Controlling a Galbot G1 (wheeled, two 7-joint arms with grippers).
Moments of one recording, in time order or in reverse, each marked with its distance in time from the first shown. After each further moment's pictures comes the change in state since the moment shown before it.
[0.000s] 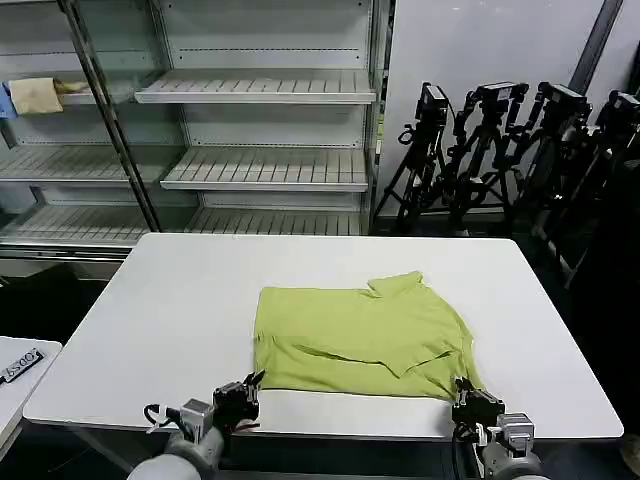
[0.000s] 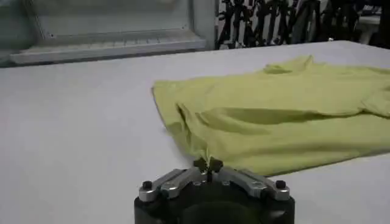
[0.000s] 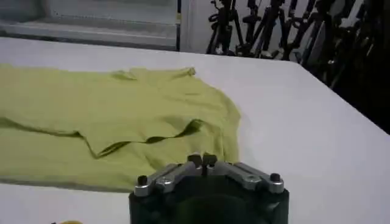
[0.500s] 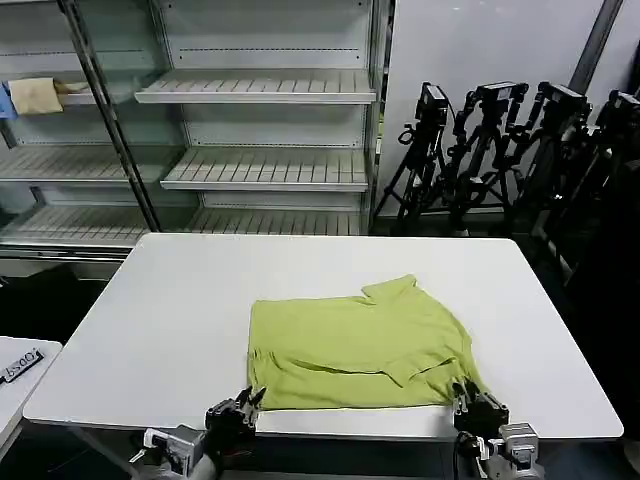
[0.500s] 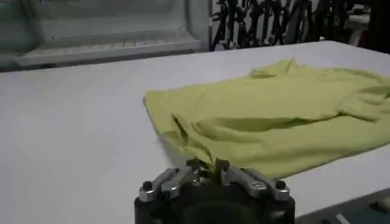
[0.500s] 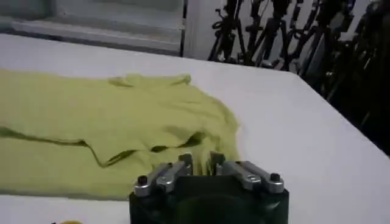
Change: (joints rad) left arm 0.121 0.010 -0.041 -0.131 0.032 0.005 -0.012; right arm -0.036 -0.012 0.005 0.057 -0.045 0.012 0.007
